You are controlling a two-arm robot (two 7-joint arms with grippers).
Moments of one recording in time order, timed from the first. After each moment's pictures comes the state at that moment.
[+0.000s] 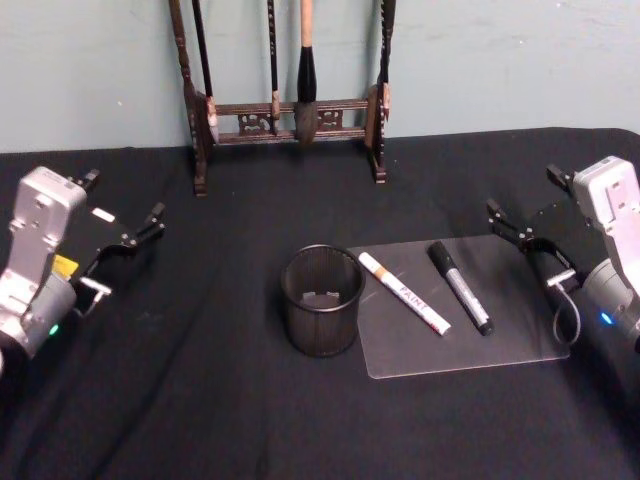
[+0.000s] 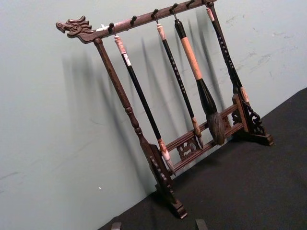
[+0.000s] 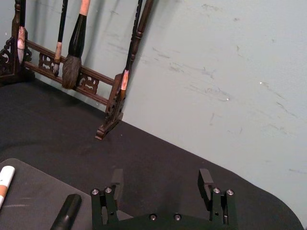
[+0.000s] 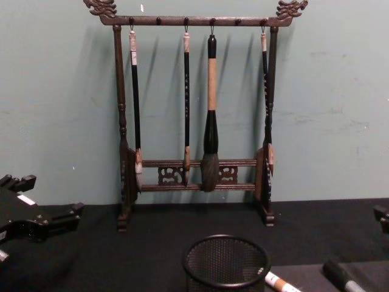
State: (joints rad) left arm -0.20 0.60 0.45 -1.41 -0.25 -0.12 0.03; right arm 0.20 0.60 -0.45 -1.41 0.25 -0.12 -0.03
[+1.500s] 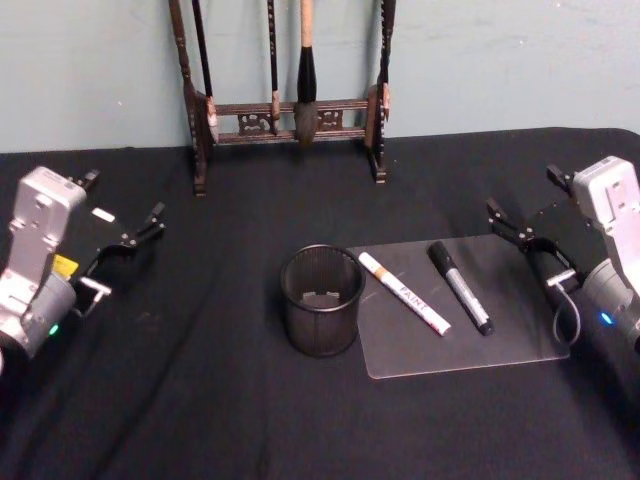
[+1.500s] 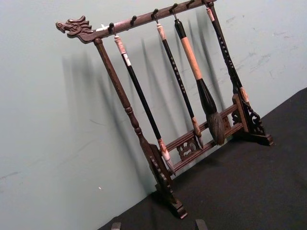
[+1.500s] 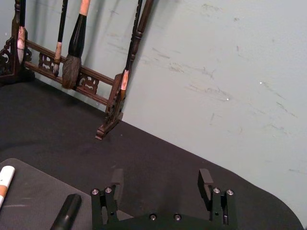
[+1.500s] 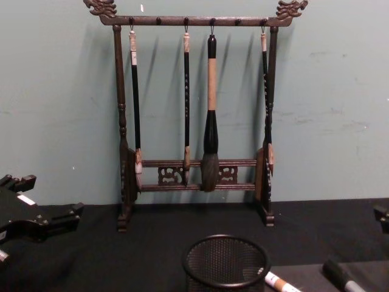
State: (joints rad) left arm -0.20 0.60 0.45 -1.41 -0.25 -0.12 0.03; right arm 0.20 0.60 -0.45 -1.41 0.25 -0.12 -0.03
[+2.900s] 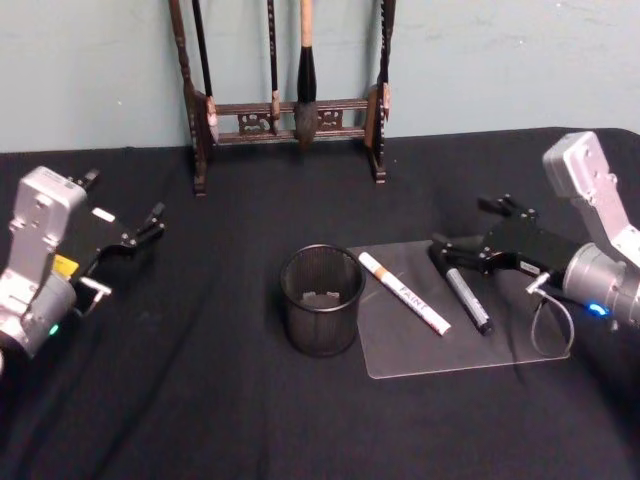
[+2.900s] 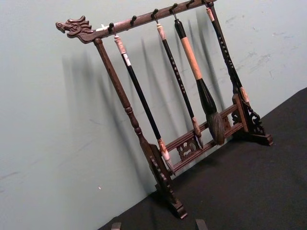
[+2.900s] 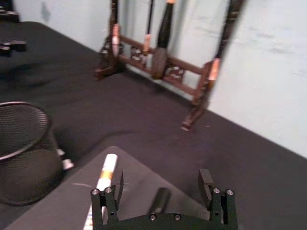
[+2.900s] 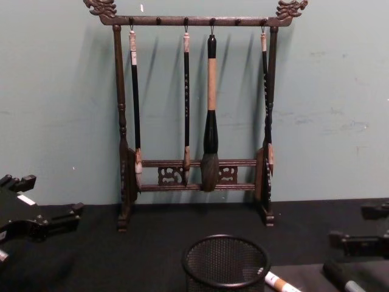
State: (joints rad) left arm -0.20 0.60 0.45 -1.41 -0.25 -0.12 0.03; right arm 0.27 0.63 -0.45 -1.46 0.41 0.12 0.38
